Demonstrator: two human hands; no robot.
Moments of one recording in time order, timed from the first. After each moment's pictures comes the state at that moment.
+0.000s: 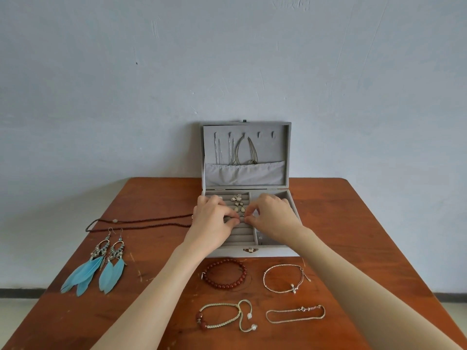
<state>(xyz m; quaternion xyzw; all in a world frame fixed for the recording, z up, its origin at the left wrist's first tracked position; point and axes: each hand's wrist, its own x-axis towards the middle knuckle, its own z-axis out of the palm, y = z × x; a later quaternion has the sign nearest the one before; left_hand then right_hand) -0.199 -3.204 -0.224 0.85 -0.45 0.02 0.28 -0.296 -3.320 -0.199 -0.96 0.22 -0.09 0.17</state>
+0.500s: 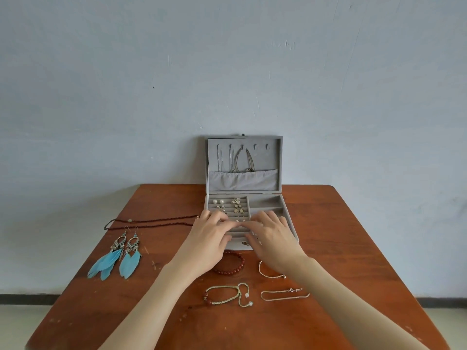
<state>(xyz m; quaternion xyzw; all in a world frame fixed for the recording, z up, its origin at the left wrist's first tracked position) -0.233 -3.147 -0.211 0.79 -0.57 0.10 0.22 -0.355 -3.278 -0.207 -0.97 0.12 -0.20 0.05</state>
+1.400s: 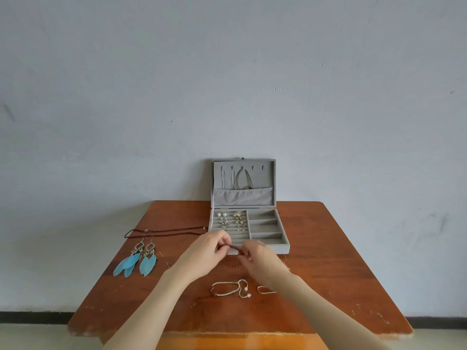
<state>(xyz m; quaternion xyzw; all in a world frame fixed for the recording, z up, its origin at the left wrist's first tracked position) -0.257 -3.110 -0.183 0.81 -0.52 -0.05 0.28 -0.373 -3.237 -0.207 -0.95 0.15 -0.16 0.22</state>
